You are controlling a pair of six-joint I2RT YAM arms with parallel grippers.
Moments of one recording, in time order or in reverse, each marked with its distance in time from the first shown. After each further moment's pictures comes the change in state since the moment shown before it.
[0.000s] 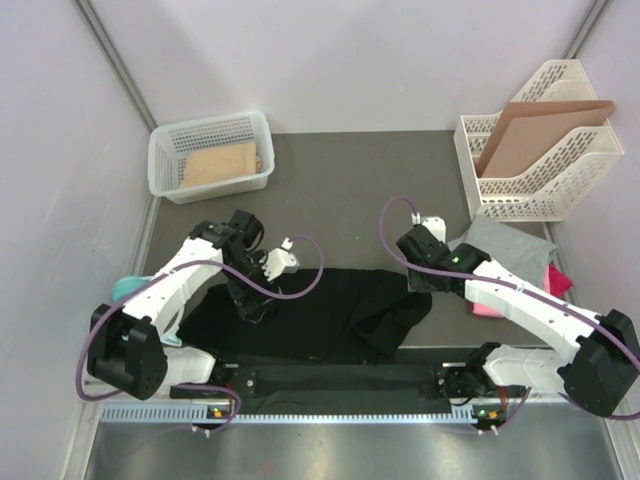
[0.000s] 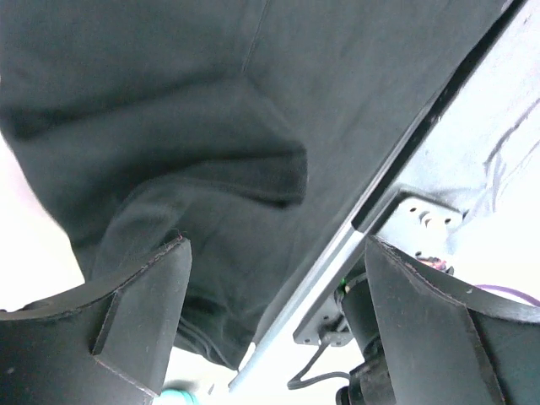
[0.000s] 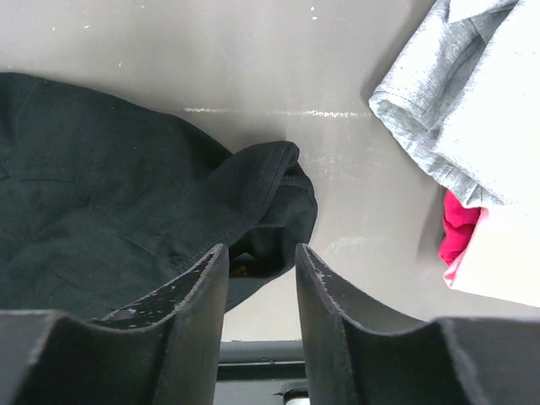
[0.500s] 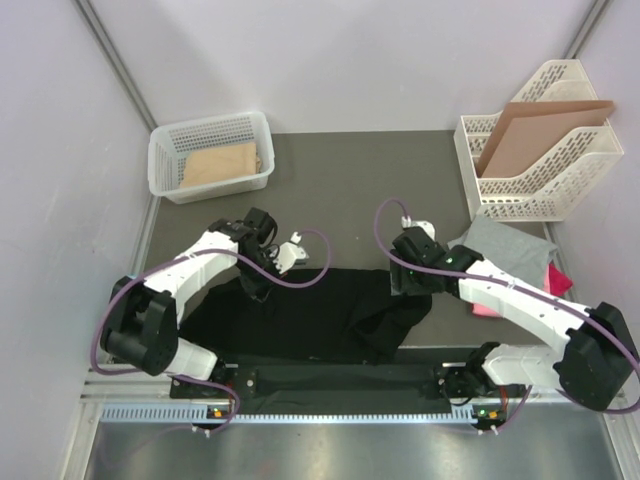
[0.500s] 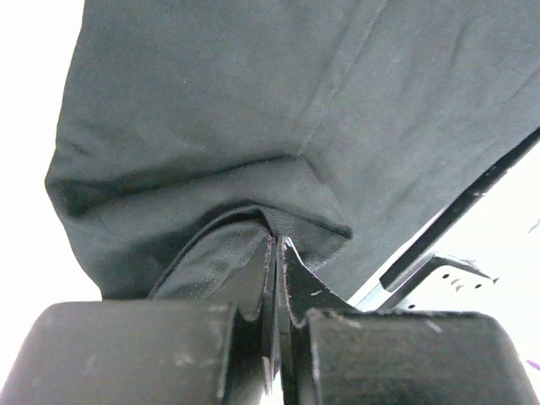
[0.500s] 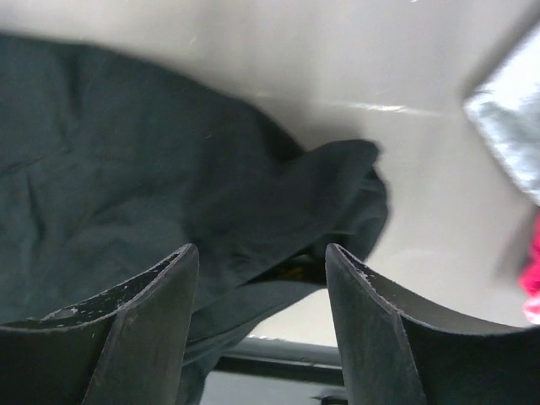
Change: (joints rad) left arm -0.056 0.145 -0.011 0.206 -0.034 -0.103; right arm -0.001 0.027 -0.031 0.098 -0.143 -0.003
